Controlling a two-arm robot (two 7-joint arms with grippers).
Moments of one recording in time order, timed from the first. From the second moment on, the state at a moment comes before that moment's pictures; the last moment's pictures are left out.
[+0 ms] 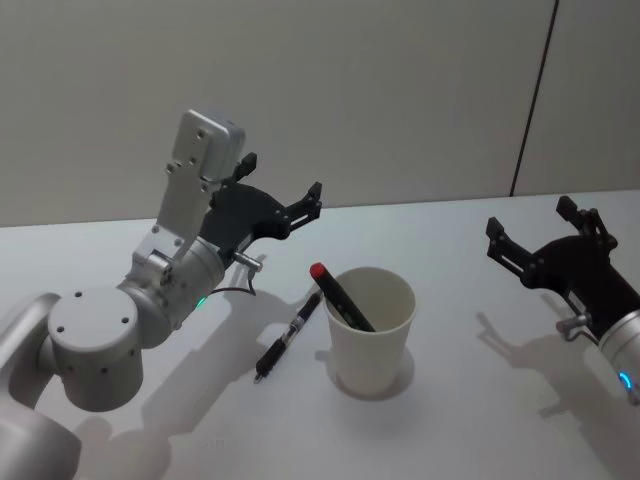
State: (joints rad) left arm -0.32 0.38 0.40 -1.58 -0.28 0.17 -0.13; right arm -0.01 0.34 -0.23 -1.77 0.29 0.03 0.07
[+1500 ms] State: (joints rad) left arm -0.16 0.39 0.43 -1.75 -0.33 0.39 0.04; right arm -0.01 0.34 -0.23 -1.77 0.29 0.03 0.07
